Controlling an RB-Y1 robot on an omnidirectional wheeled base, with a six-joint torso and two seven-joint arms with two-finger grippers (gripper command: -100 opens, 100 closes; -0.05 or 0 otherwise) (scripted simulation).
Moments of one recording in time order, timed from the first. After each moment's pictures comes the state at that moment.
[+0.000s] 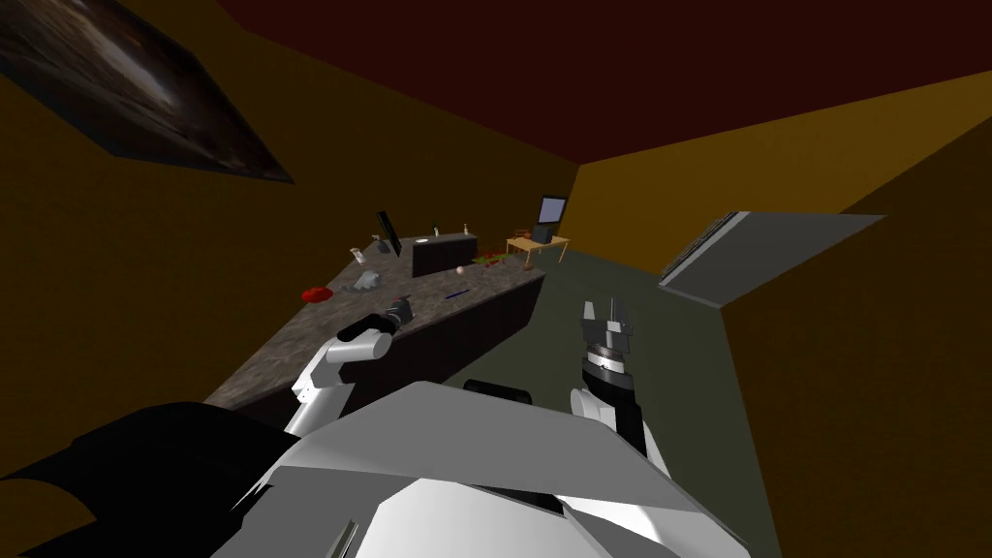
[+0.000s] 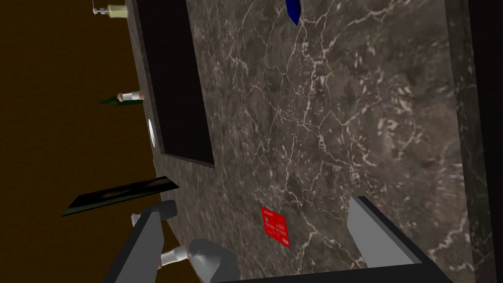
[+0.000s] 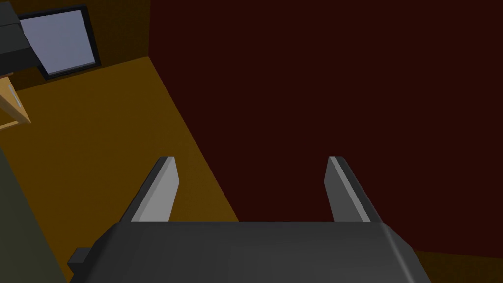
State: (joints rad) left arm 0.36 0.36 0.41 -2.11 0.37 0.72 0.16; right arm 0.54 -0.02 0.04 -2.23 -0.02 -0.51 -0.13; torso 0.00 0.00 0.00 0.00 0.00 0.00
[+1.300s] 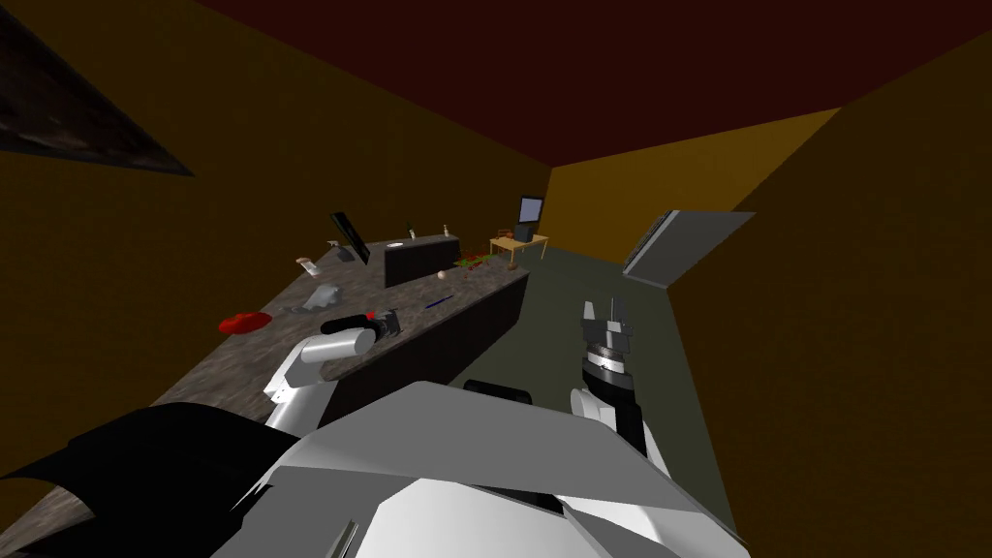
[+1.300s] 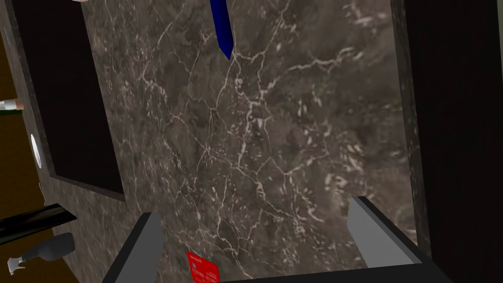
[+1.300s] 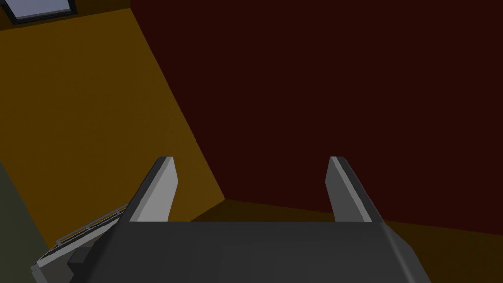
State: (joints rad) left arm 0.34 0.40 0.54 -2.06 0.46 1.06 0.25; right arm 0.54 -0.02 0.04 -2.23 -0.02 -0.51 -0.13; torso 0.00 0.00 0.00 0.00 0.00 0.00
